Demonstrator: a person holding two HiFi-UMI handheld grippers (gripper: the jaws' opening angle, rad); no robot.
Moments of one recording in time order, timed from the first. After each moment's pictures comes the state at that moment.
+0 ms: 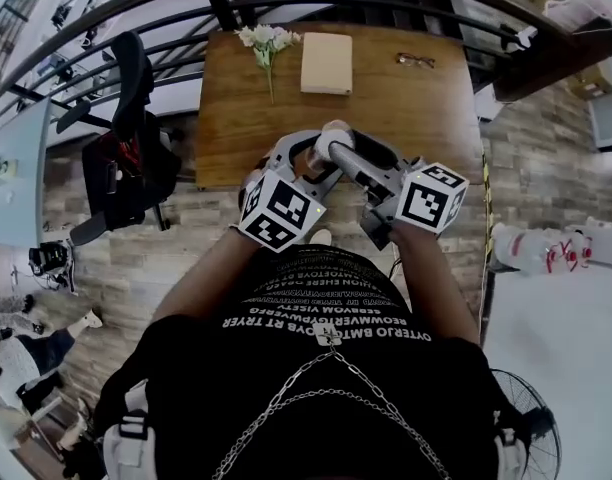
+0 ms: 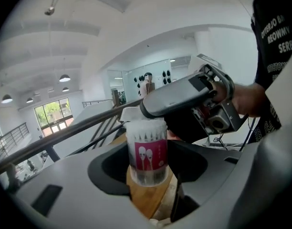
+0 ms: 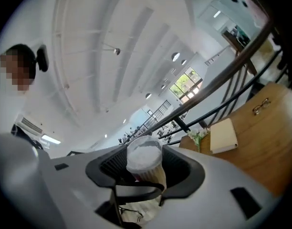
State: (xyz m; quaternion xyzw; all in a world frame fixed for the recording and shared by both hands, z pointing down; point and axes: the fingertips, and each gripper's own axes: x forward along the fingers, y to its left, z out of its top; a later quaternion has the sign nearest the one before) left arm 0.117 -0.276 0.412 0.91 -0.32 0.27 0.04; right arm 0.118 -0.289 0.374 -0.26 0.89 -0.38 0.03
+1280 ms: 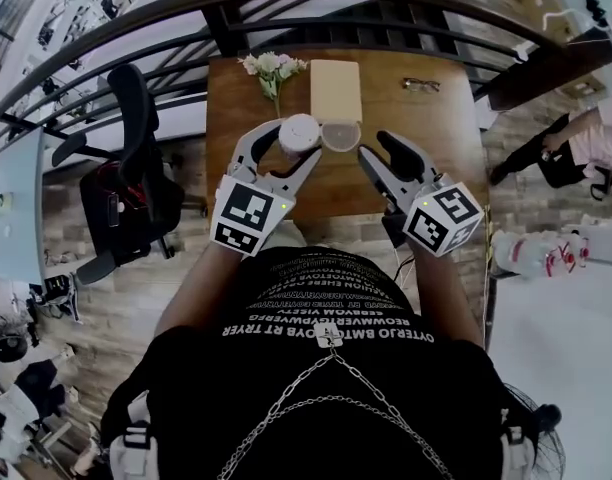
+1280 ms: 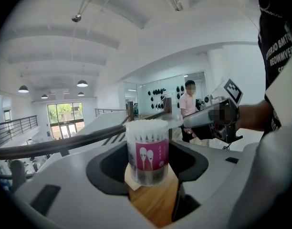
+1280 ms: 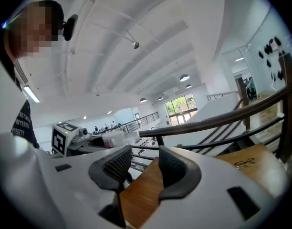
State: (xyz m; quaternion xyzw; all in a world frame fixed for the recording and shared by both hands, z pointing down) left arm 0.006 -0.371 0.364 0.91 -0.39 0.17 0.03; right arm 0.108 -0.366 0.358 -0.39 0.90 -0.19 -0.03
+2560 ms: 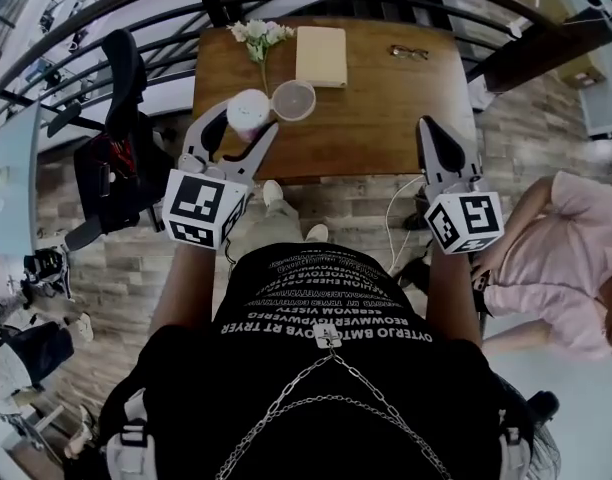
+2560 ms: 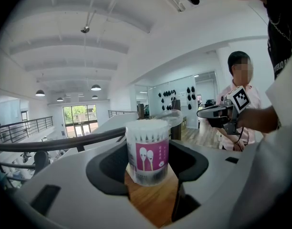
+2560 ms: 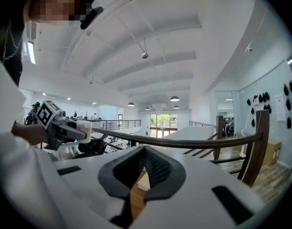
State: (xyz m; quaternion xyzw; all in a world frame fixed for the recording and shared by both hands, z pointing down) left arm -0.013 -0.300 0.343 0.87 -0.46 0.16 0.04; right arm 0.230 -0.303 0.332 -0.51 0.86 -0.04 -0.07
